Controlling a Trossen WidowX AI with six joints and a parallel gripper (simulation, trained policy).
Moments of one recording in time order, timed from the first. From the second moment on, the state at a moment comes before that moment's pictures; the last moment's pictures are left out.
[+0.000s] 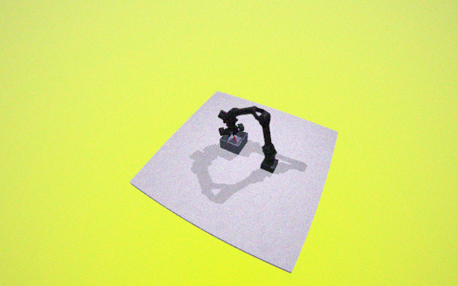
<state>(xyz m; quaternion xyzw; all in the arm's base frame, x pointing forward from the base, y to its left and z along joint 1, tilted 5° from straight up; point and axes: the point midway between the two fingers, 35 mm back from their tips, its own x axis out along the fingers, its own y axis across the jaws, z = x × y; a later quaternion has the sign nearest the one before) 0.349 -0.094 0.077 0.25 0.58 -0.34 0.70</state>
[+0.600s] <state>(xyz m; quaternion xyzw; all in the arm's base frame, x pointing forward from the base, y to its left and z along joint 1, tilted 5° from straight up) 0.373 -0.111 0.074 0.24 0.61 -0.32 0.68</state>
